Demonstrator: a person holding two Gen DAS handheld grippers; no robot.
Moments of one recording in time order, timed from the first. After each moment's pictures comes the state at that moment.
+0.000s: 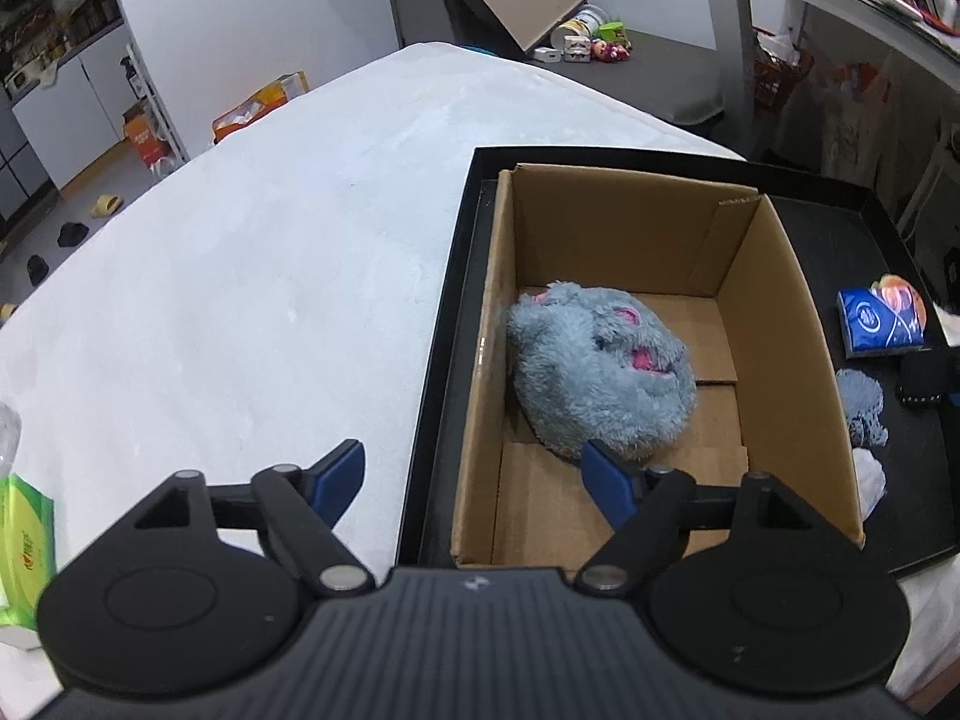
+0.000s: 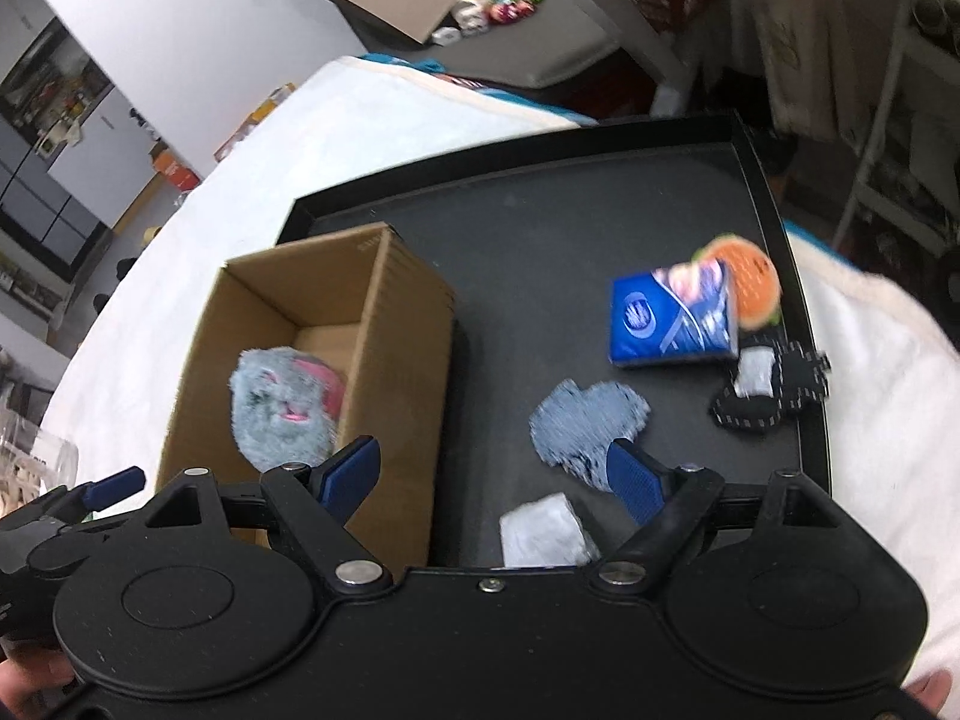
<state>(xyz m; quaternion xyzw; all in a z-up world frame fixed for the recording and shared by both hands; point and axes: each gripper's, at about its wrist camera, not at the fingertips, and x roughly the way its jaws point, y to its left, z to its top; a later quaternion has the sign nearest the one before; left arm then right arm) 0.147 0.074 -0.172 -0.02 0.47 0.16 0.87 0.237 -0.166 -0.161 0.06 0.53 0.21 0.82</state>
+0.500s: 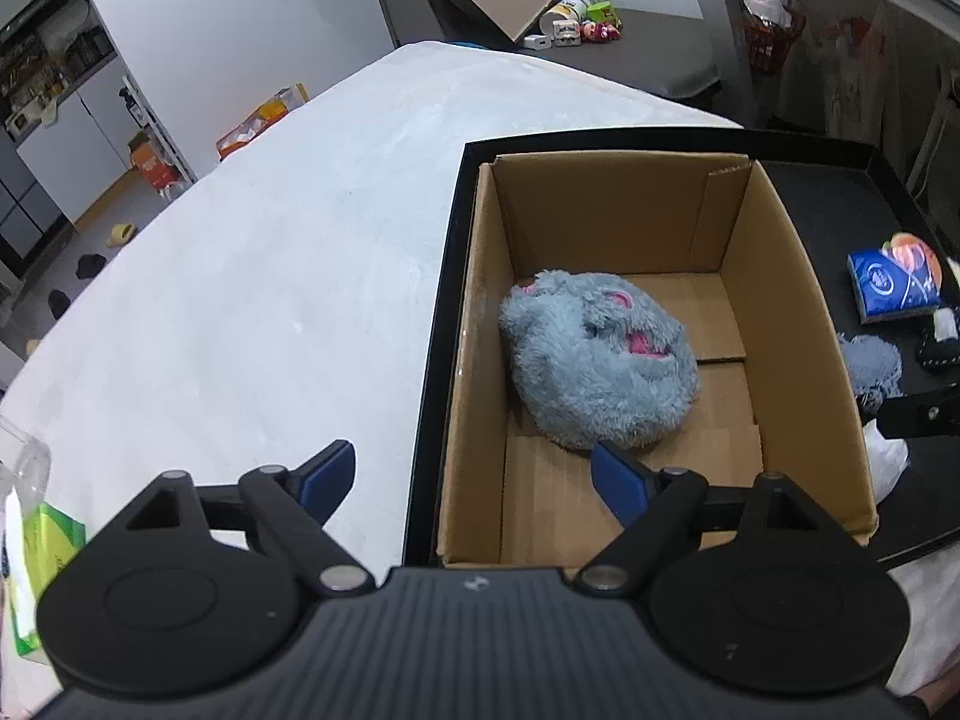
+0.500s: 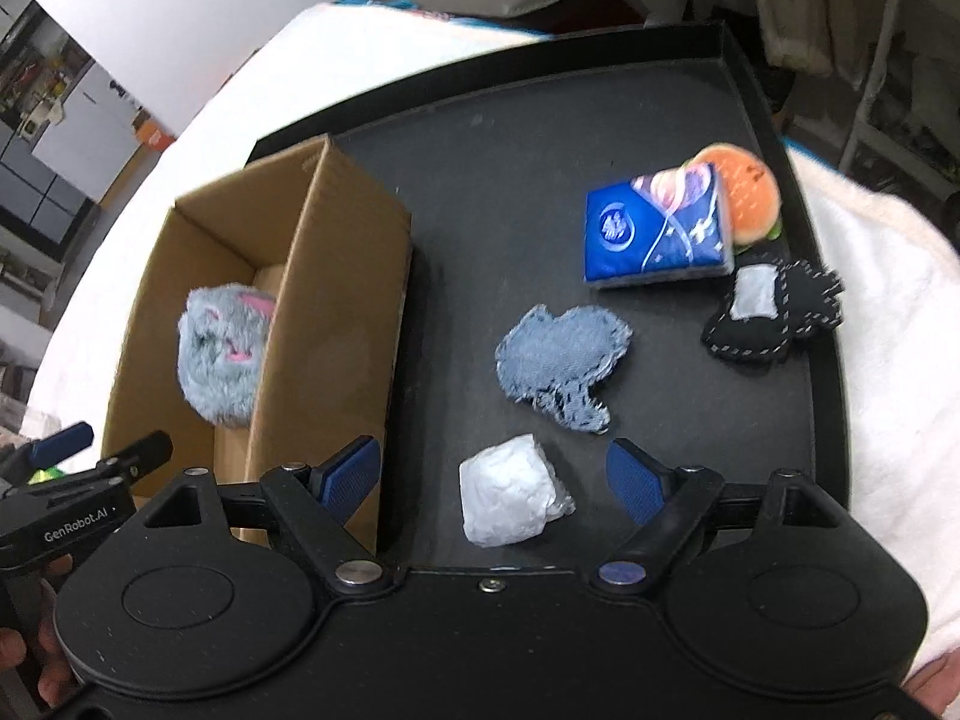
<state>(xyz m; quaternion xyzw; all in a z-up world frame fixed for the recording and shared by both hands) 0.154 0.055 -0.174 0.03 0.48 0.17 0.86 0.236 -0.173 -0.201 0.05 0.57 0.21 0.79</state>
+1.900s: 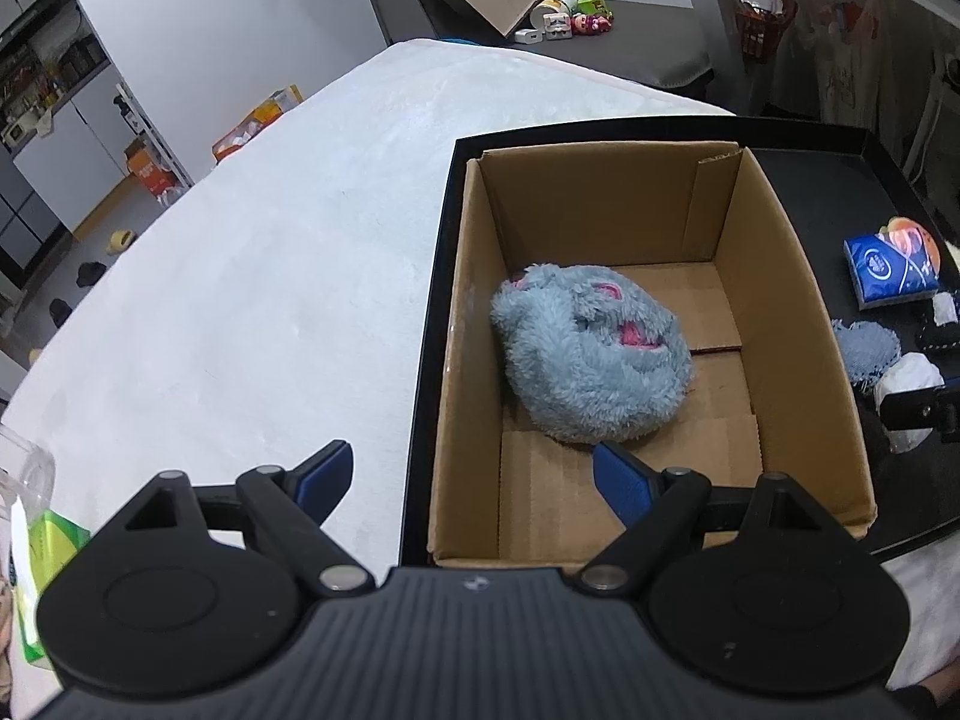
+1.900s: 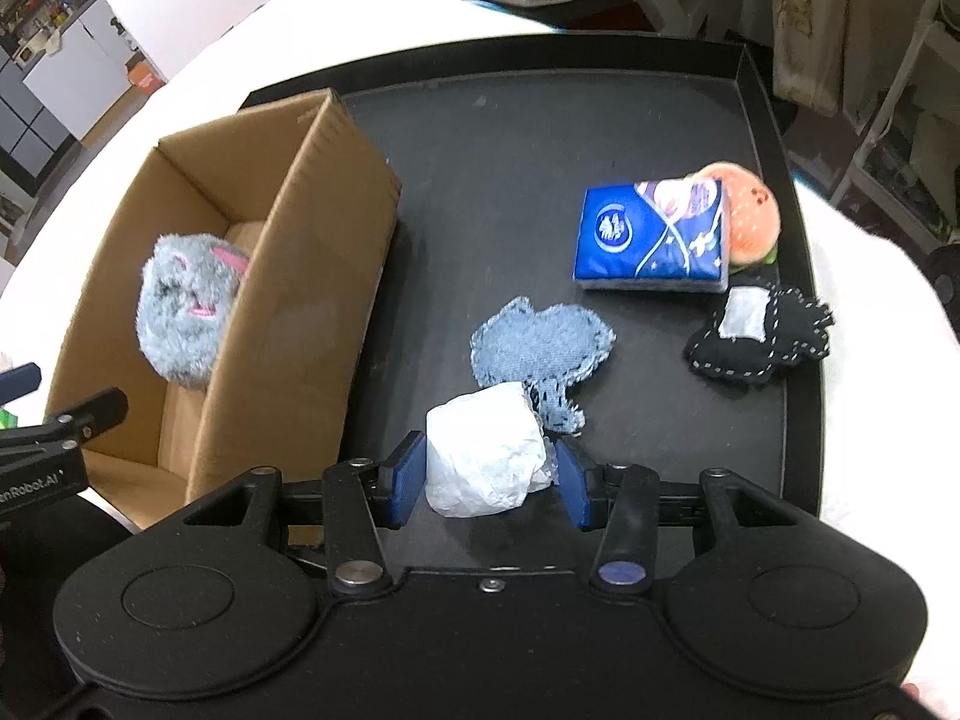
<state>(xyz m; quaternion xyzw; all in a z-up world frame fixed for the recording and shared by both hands) 0.155 0.053 -0.176 0.03 0.49 0.17 0.86 0.230 -0.157 -0.202 -0.02 0.56 0.20 0.80</state>
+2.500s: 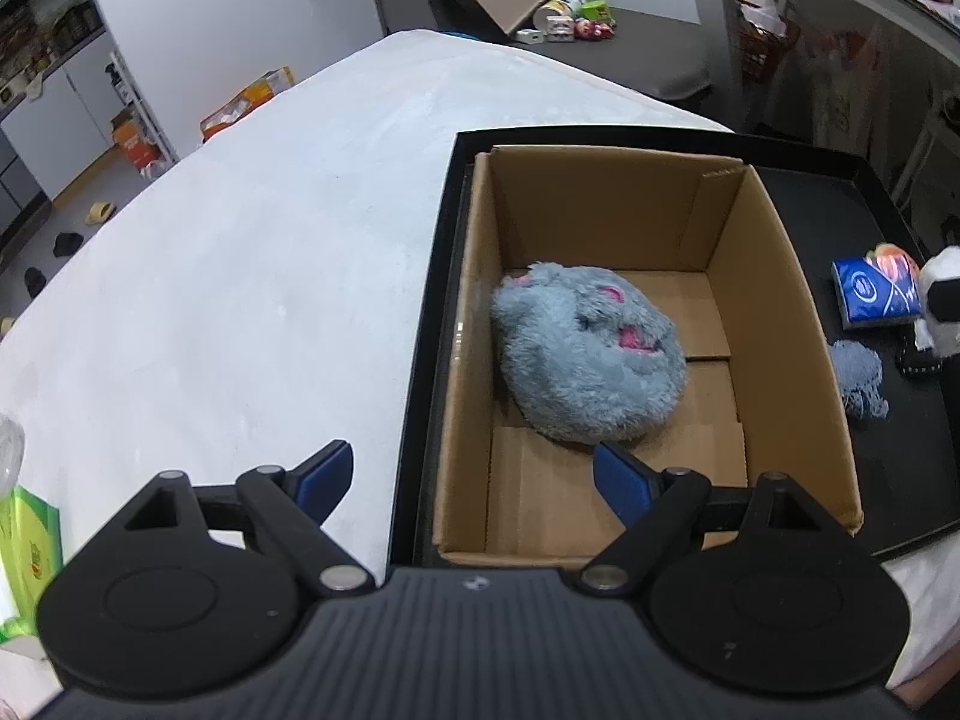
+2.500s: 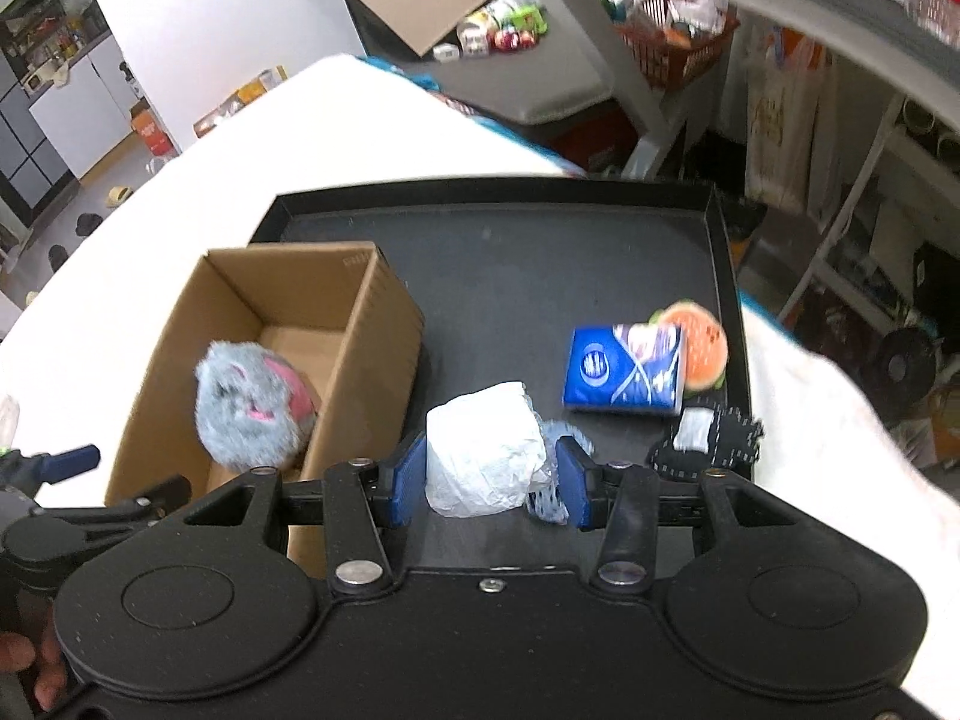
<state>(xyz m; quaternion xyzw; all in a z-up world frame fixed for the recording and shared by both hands) 0.149 0.069 -0.174 -0.01 0.49 0.16 0.86 0.233 -0.150 -0.132 -0.04 0.49 0.19 0.85</state>
